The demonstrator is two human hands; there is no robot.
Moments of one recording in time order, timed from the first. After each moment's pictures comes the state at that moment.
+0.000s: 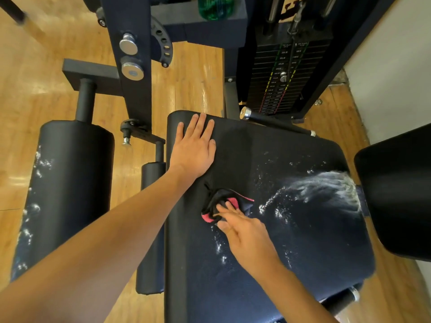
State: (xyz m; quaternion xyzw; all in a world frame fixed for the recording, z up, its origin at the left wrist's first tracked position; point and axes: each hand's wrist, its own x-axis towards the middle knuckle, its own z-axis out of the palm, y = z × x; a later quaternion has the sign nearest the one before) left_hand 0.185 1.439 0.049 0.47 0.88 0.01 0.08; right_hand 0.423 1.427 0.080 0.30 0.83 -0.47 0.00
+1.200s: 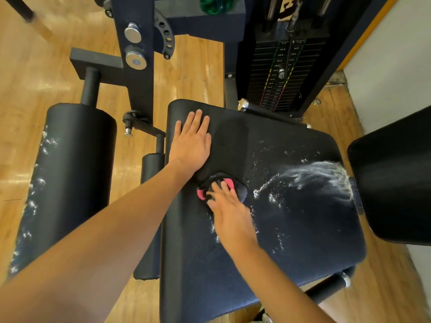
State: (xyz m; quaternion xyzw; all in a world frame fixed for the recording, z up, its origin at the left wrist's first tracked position) left_hand 0.206 1.421 0.052 0.44 0.89 0.03 0.10; right_hand 0.407 1.407 0.094 0.31 0.87 -0.37 0.02
